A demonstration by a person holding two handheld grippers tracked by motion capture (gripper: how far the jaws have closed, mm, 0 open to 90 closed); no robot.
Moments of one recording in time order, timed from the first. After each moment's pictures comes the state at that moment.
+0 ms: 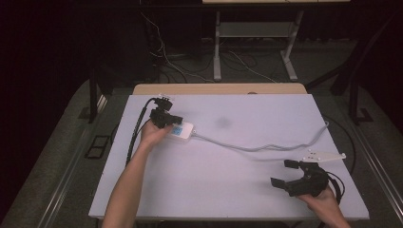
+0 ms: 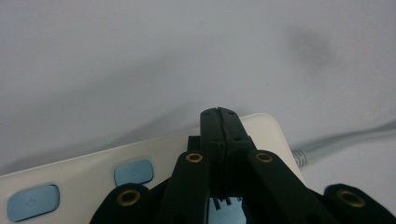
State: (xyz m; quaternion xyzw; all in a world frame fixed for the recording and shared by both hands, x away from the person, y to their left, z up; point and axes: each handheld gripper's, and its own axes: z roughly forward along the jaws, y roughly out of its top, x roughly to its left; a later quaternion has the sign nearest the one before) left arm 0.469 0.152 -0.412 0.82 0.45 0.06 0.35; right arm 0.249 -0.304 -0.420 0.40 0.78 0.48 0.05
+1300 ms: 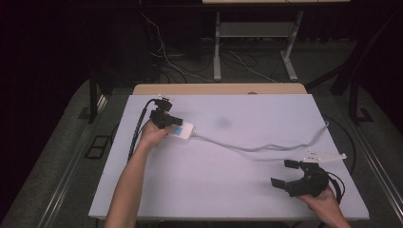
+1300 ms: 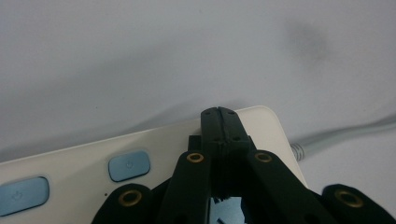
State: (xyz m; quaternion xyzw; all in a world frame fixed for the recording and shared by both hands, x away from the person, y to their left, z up) left arm 0.471 0.155 -0.416 0.82 0.46 0.04 0.35; right arm 0.249 -0.304 -0.419 0.39 0.78 0.48 0.05
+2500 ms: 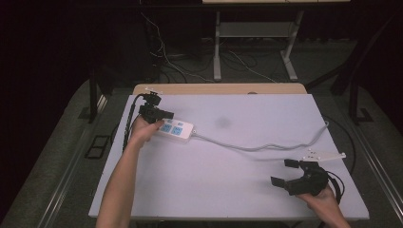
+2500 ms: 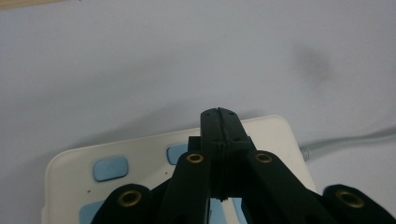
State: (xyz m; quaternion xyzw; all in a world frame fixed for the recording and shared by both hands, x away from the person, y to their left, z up) left arm 0.473 0.186 -0.394 0.80 0.48 0.05 0.37; right arm 0.252 -0.305 -0.421 0.40 0.78 0.48 0.05
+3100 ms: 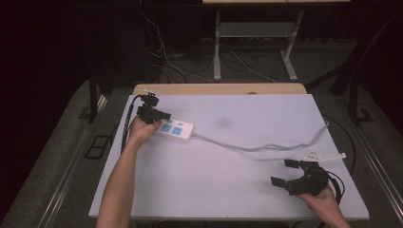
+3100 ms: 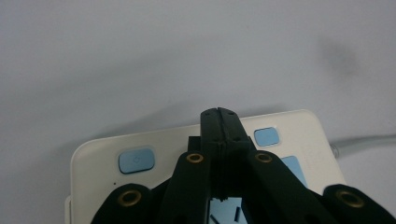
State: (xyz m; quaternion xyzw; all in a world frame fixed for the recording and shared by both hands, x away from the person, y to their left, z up) left arm 0.478 0.193 -0.404 0.80 0.49 0.06 0.35; right arm 0.252 -0.305 -0.421 0.40 0.78 0.48 0.05
